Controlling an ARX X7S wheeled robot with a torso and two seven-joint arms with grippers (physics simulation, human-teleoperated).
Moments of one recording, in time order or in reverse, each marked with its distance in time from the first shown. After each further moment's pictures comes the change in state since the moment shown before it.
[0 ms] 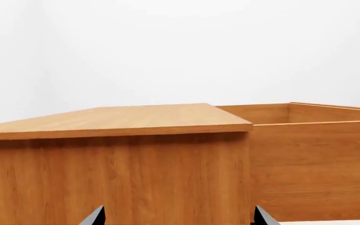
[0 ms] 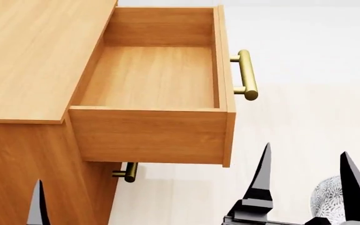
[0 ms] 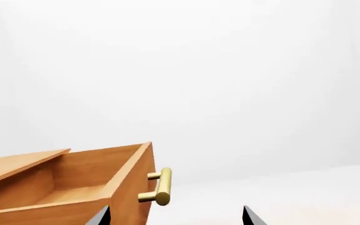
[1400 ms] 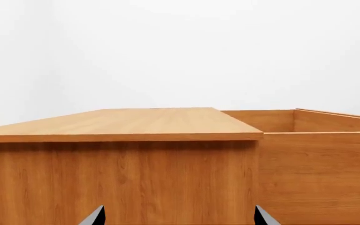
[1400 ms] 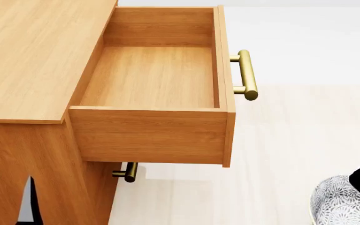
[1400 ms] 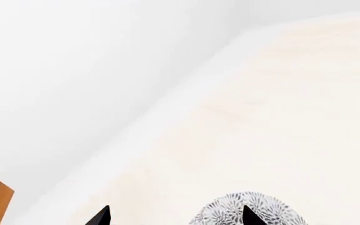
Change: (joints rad) left arm -0.004 -0.044 -0.004 0.018 -0.061 0.006 -0.052; right arm 0.287 0.062 0.466 0.454 0.573 0.327 0.323
